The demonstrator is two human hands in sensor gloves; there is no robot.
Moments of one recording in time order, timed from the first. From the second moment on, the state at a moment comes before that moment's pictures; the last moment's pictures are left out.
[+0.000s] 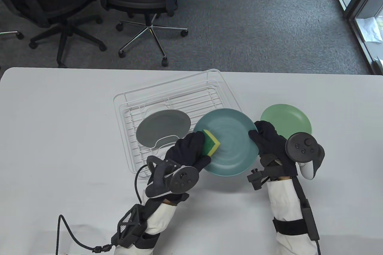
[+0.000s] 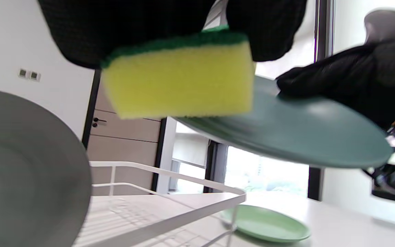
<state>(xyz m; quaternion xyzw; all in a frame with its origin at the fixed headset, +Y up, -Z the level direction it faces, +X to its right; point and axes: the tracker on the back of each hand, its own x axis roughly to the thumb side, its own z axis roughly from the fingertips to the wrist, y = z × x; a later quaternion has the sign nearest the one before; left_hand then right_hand) -0.066 -0.628 -0.237 0.17 -0.27 0.09 0.94 0.211 -0.639 -0.285 0.08 -0.11 0.86 0.48</state>
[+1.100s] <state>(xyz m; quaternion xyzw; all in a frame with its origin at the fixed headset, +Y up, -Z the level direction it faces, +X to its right) -0.073 -0.635 -0.248 0.16 -0.16 -0.11 0.97 0.168 -0.660 -0.290 0.22 0.02 0.75 0.62</state>
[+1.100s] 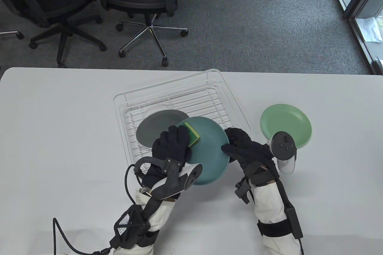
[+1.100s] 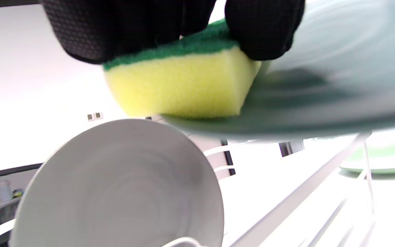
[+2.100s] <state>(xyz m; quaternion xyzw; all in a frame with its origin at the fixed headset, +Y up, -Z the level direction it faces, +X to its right) -0.048 -0.633 -0.233 0.07 -0.31 0.04 0.95 0.166 -0.675 -0.296 0.20 0.06 0.73 0.65</state>
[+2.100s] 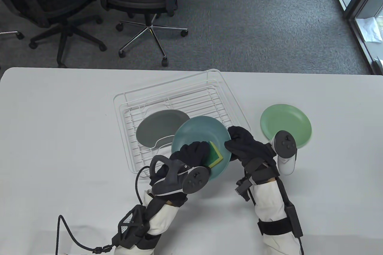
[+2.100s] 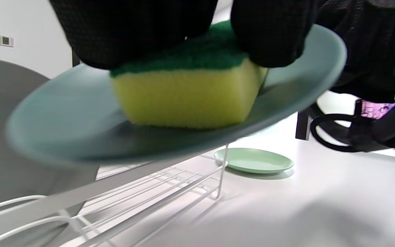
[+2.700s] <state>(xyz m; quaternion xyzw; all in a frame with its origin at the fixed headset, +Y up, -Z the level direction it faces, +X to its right) -0.056 -0.629 -0.233 0.15 -0.26 -0.01 0.95 0.151 -0.679 -0.298 0.29 0.12 0.70 0.64</state>
